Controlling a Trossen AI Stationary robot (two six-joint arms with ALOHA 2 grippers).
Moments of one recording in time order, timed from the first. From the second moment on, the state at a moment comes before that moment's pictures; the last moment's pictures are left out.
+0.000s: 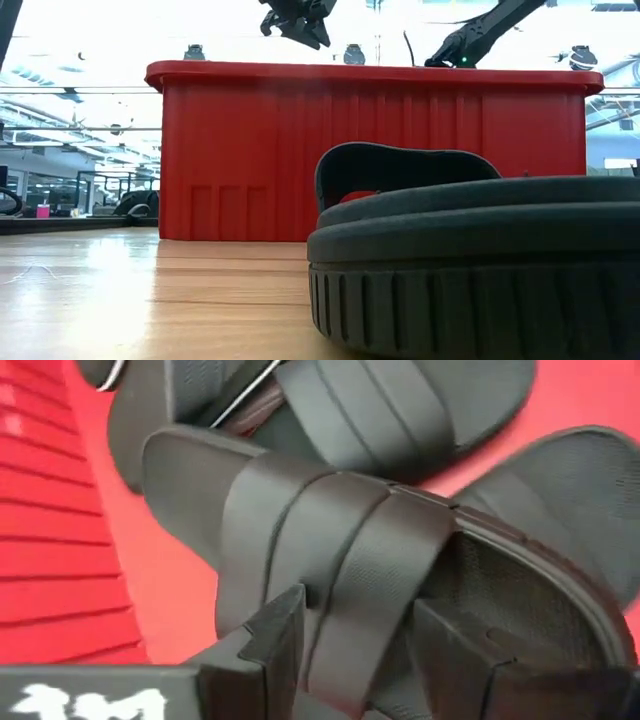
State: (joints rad) left arm 0.31 1.70 1.76 -0.43 -0.49 0.02; right arm -0.89 1.69 1.33 -0.86 -0.47 -0.33
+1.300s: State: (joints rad) left arm 0.31 1.70 1.76 -0.44 -0.49 0.04; right arm -0.88 1.26 1.32 -1.06 -0.30 -0.60
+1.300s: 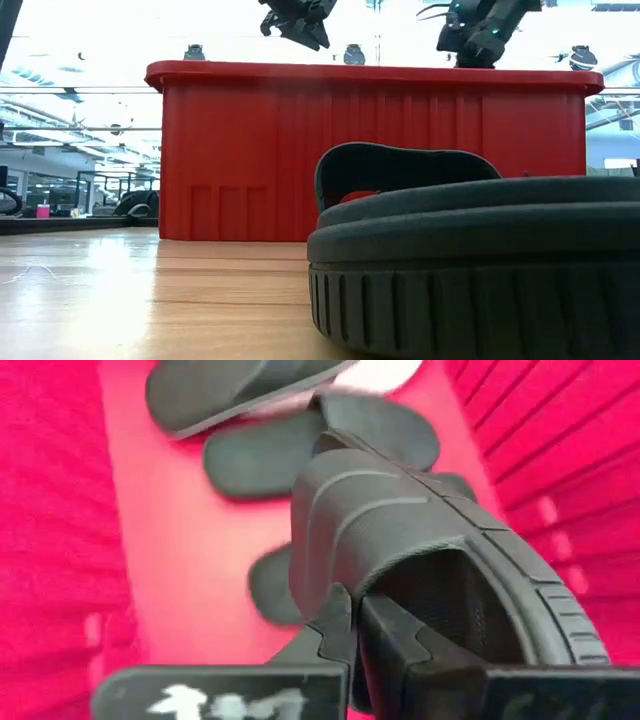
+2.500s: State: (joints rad) left arm 0.32 1.73 1.76 -0.44 -0.38 0.02; right arm -0.66 1.48 1.56 -1.59 -0.14 -0.59
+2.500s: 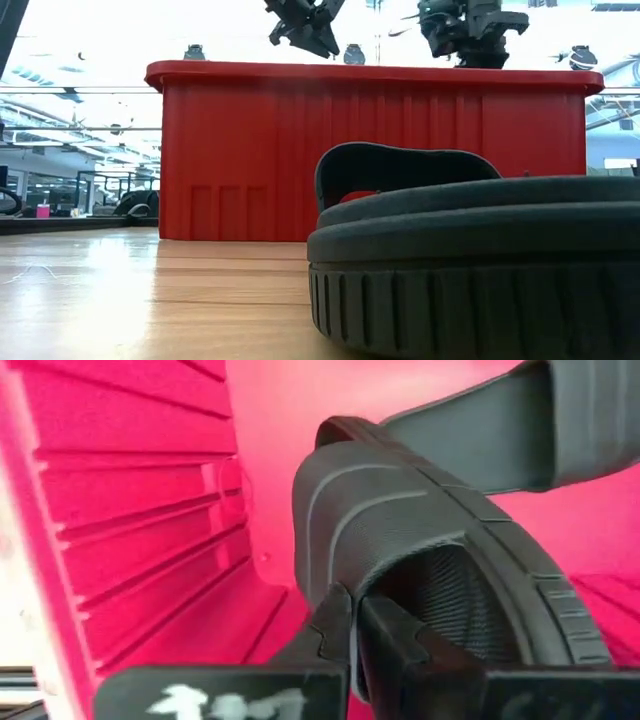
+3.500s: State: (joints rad) left arm 0.32 1.73 1.76 -0.45 -0.38 0.05; right arm -0.71 1.82 1.71 -1.26 0.05 -0.85
